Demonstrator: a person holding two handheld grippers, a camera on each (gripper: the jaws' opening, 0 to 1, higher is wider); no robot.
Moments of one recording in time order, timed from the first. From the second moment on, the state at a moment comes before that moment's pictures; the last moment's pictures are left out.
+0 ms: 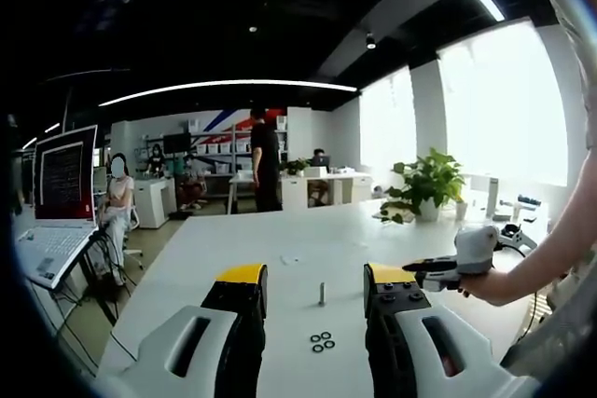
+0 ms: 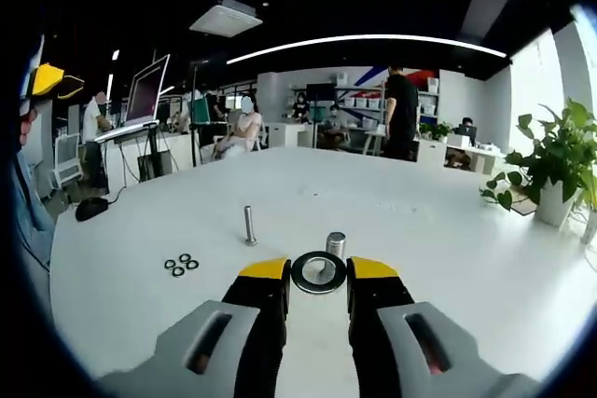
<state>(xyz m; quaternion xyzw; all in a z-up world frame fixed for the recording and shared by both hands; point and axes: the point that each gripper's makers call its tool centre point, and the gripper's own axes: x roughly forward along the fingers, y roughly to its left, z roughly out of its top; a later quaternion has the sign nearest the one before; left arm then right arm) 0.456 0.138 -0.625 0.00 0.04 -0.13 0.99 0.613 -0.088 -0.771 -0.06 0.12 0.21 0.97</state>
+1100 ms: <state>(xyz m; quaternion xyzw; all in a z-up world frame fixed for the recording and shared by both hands) 0.455 0.145 -0.628 0.00 0.05 -0.12 0.99 0.644 -0.078 -0.760 -0.06 0.12 0.21 0.97</state>
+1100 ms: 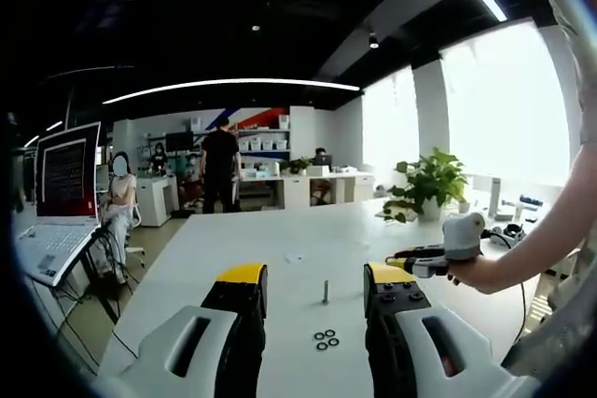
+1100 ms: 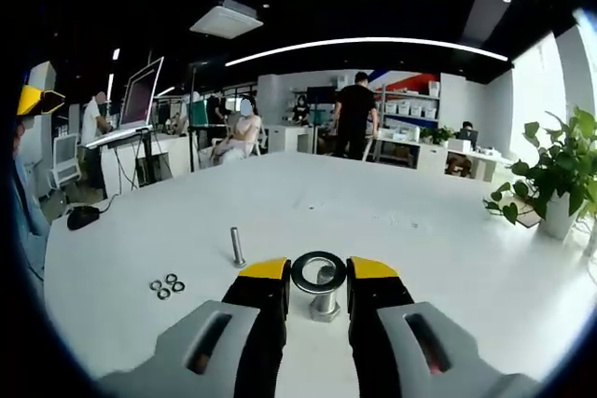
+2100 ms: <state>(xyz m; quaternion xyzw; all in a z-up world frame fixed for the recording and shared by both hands) 0.456 0.150 -0.631 0.00 0.05 -0.12 0.99 0.661 -0.075 -0.767 -0.06 0.14 0.20 0.97</state>
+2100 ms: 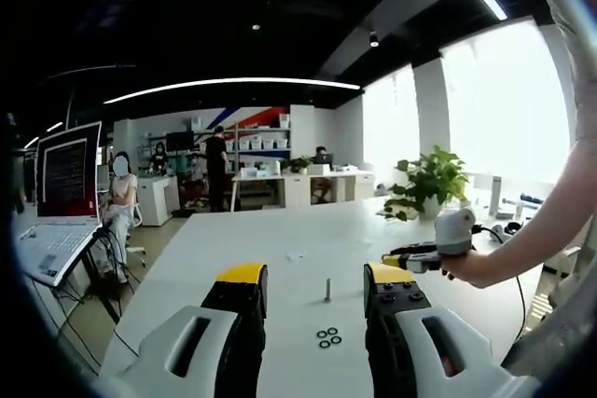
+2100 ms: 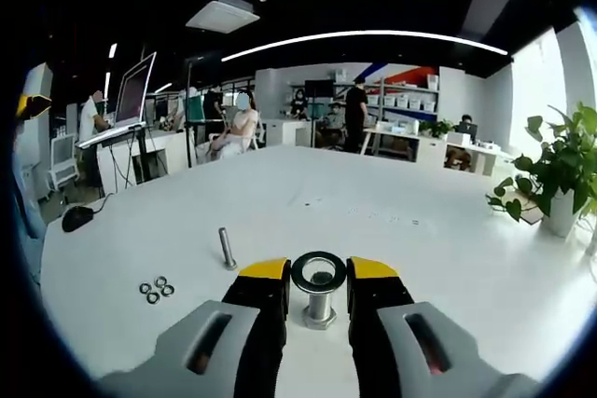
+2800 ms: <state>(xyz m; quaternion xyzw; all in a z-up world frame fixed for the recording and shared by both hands) 0.456 0.151 -0.634 0.00 0.05 -0.12 0.99 0.669 -0.073 -0.782 -0.07 0.16 0.20 0.96</state>
